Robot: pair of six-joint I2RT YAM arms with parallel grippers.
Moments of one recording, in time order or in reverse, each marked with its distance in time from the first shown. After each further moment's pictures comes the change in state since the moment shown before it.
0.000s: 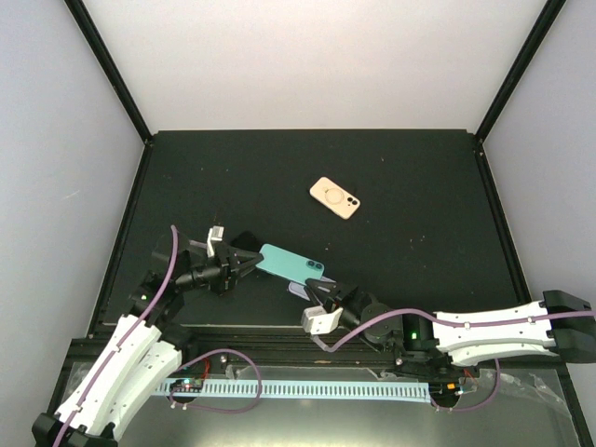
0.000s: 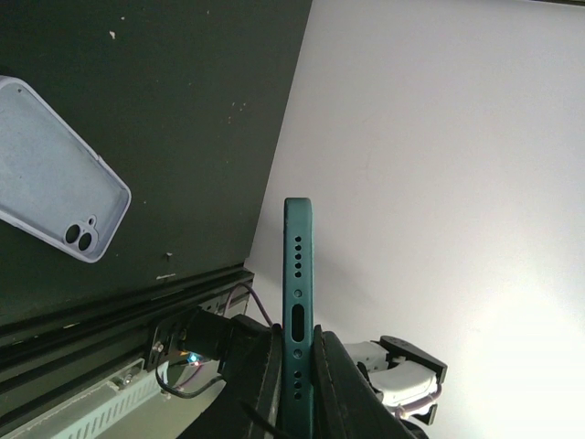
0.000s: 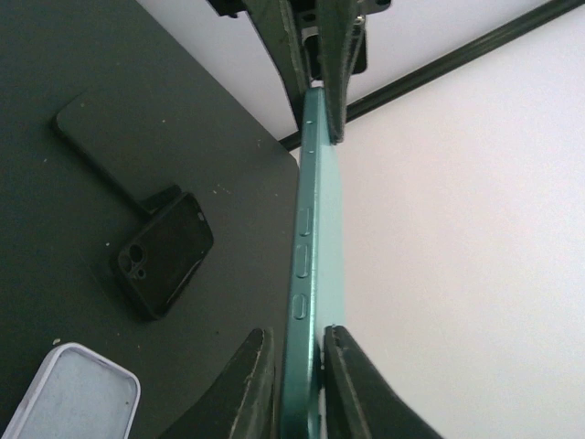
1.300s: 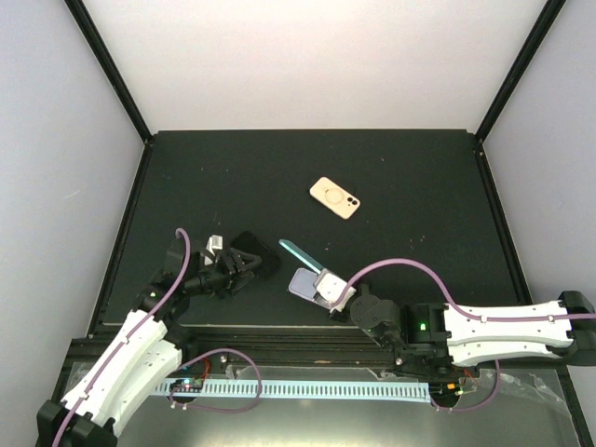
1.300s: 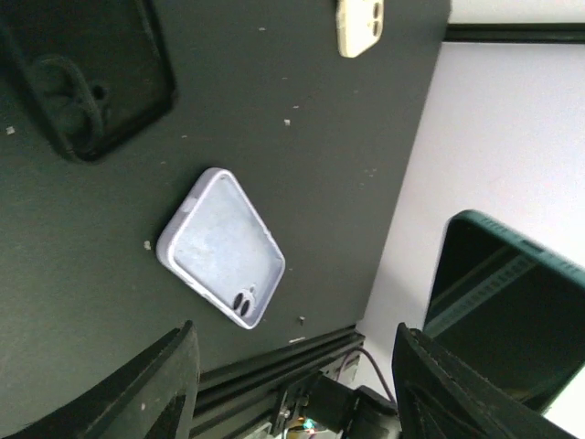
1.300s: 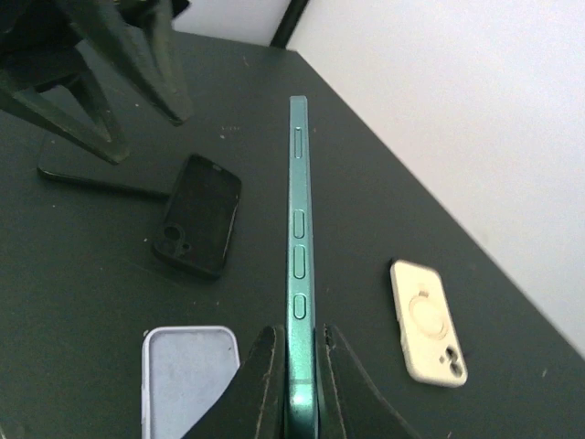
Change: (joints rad) left arm -0.013 0.078 -0.096 -0.095 -0.204 0.228; right arm -0.055 -0.040 0.218 -0.564 0.126 0.857
